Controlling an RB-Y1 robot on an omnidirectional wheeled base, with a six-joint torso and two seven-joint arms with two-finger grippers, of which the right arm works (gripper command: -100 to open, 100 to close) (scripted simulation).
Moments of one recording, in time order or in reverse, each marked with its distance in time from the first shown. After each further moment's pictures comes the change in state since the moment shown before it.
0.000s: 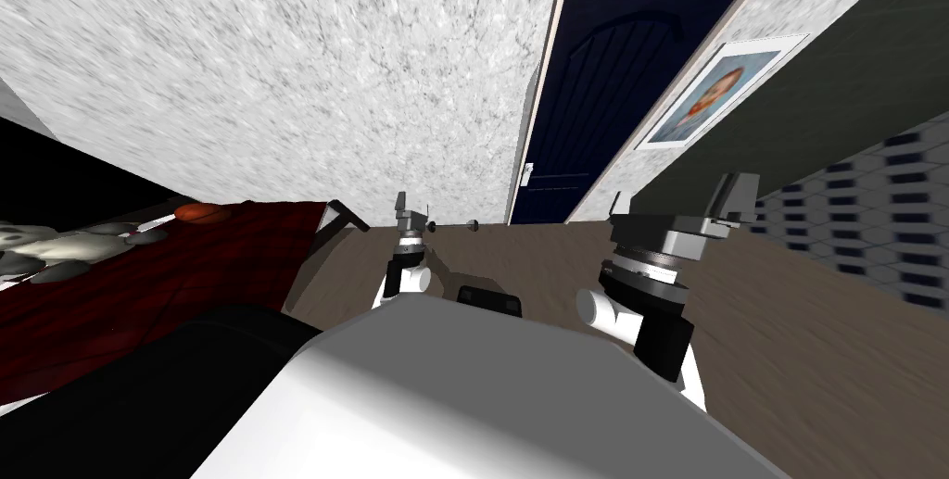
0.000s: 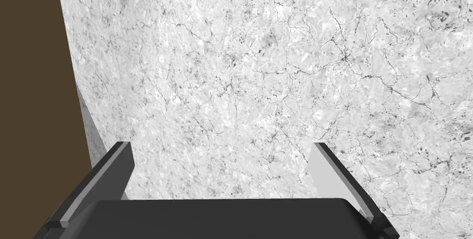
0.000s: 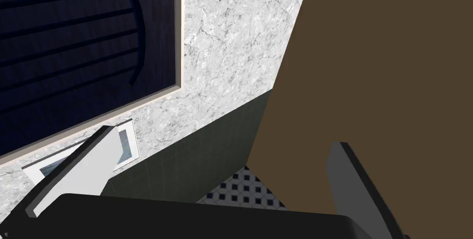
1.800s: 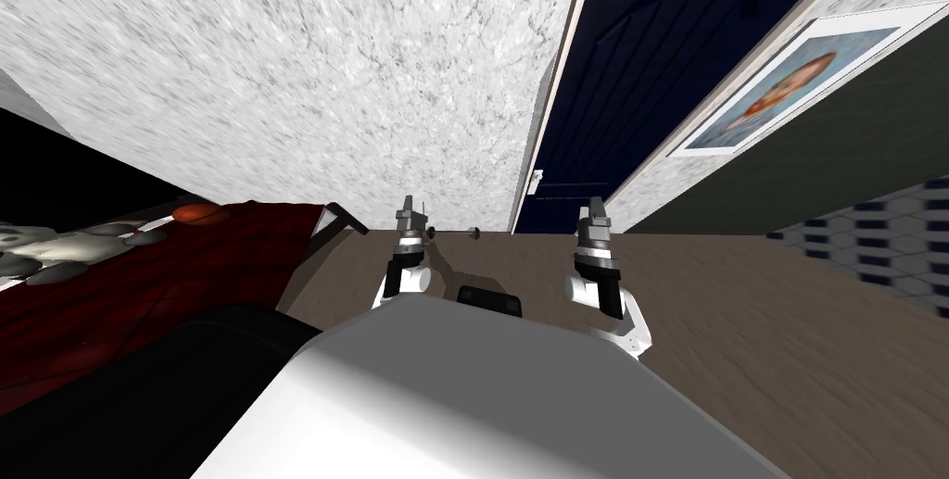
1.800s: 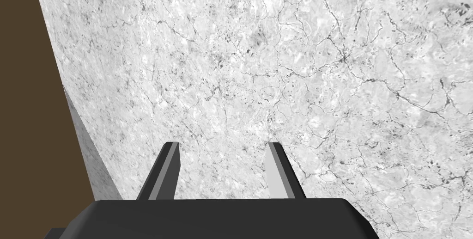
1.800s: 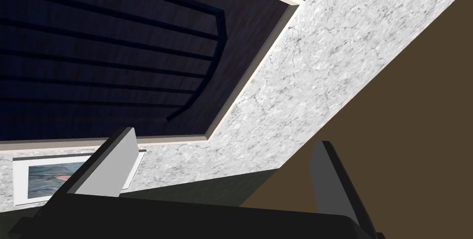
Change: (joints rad) arm -0.206 -0.152 -0.037 0.467 0.088 -0.062 0.284
